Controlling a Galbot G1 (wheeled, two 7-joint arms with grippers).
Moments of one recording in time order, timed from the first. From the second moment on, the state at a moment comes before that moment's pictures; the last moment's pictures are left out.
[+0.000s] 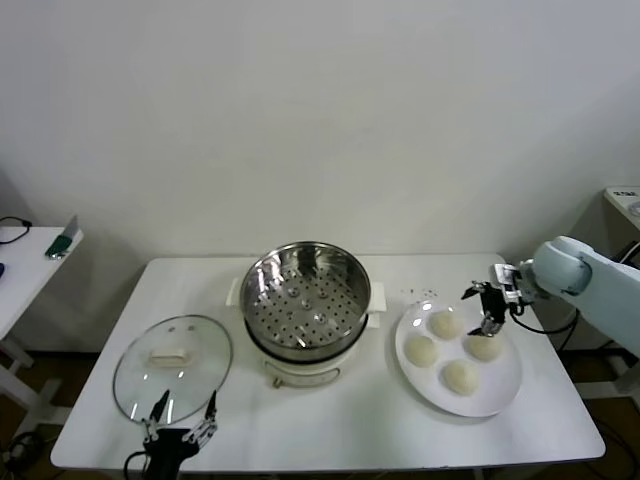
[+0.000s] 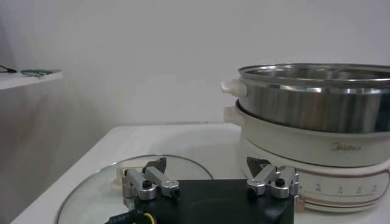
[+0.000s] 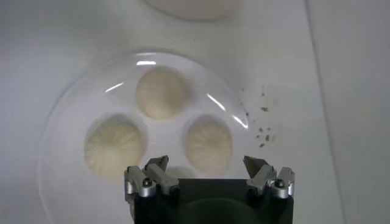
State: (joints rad) left arm 1.85 -1.47 -0.65 -2.06 -0.13 -0.04 0.04; right arm 0.20 0.61 -1.05 1.22 0.17 -0.22 -1.00
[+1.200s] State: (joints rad) left arm 1.84 -1.48 -0.65 -2.04 -0.13 -0.05 0.03; right arm 0.13 0.86 -1.07 0.94 0.10 -0.22 -0.99
